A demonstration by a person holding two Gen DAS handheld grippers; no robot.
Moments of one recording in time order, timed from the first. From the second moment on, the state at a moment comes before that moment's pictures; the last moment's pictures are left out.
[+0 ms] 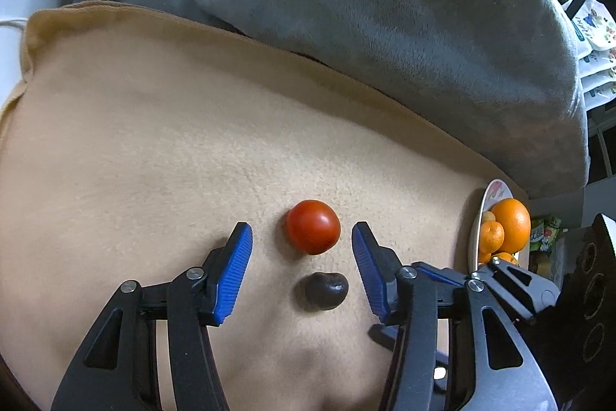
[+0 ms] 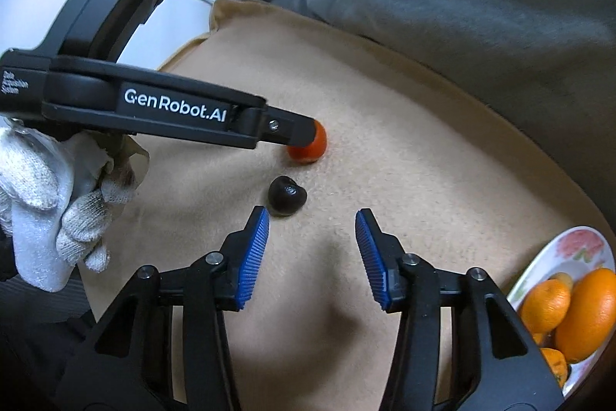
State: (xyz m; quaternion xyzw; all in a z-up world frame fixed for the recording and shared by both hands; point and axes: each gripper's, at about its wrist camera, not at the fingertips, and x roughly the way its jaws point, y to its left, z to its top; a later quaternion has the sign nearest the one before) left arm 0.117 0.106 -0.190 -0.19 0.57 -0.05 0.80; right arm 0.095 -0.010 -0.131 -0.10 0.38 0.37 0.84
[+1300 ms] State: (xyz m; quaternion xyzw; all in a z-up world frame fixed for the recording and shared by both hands) left arm 0.126 0.110 -0.202 -0.22 0.58 -0.07 0.79; right arm 0.119 0.027 -0.155 -0.07 0.38 0.39 0.83
